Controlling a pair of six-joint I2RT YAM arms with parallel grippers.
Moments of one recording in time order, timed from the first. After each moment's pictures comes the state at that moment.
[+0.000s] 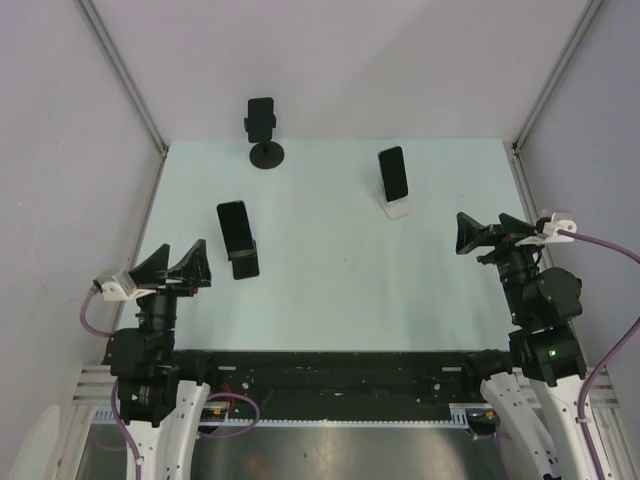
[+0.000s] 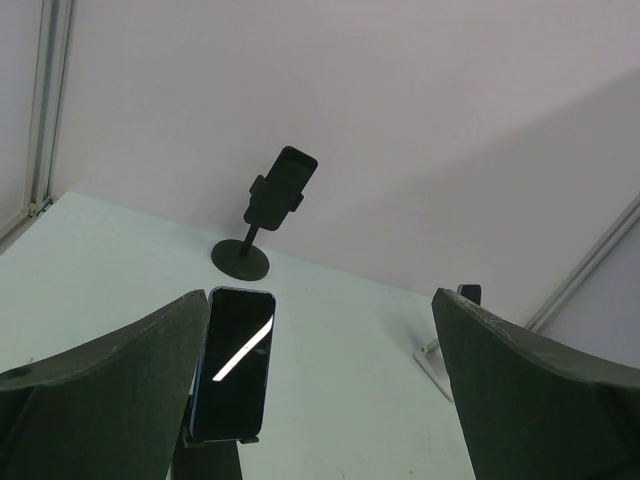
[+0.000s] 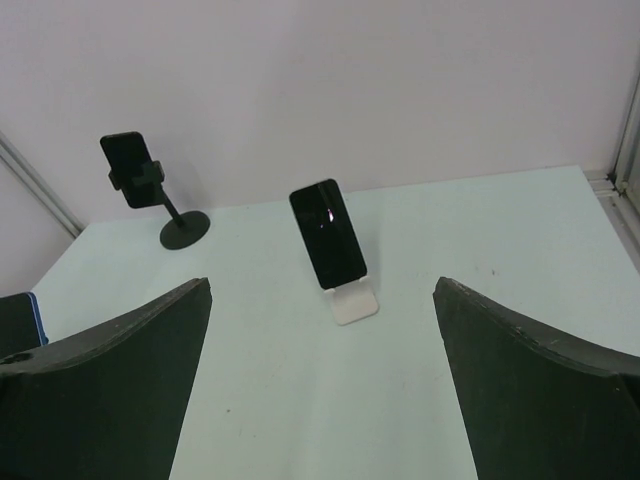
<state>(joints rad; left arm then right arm) -0.06 0.01 0.54 -0.20 -0.05 -0.43 0.23 0.40 0.76 -0.19 0.11 0.24</state>
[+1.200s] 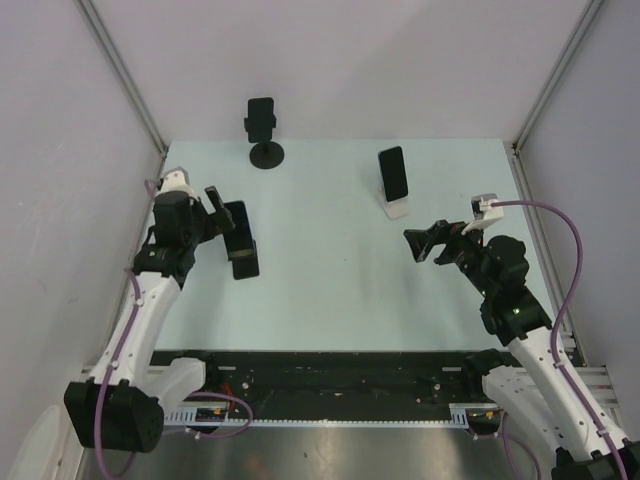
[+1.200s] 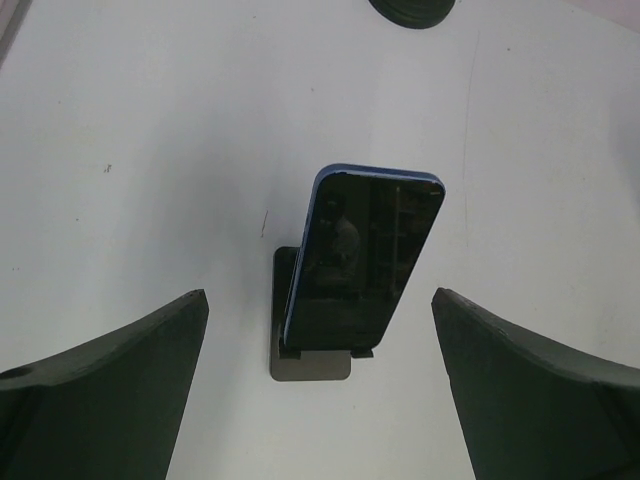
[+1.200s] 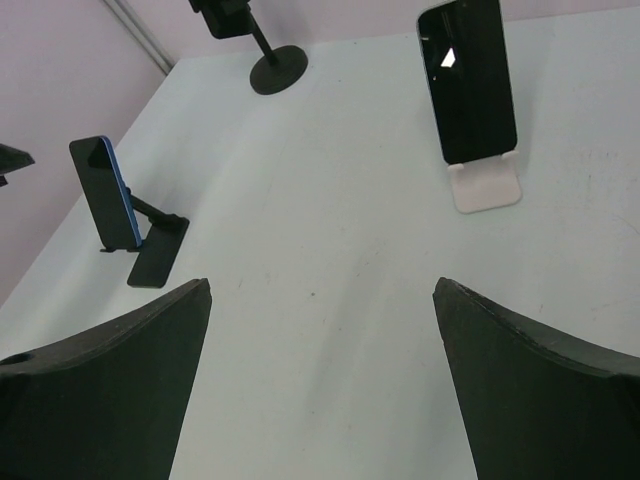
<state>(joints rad) -0.06 0.96 0.86 -0.40 -0.13 -0.36 0.33 0.65 0.63 -0.08 -0.13 0.38</state>
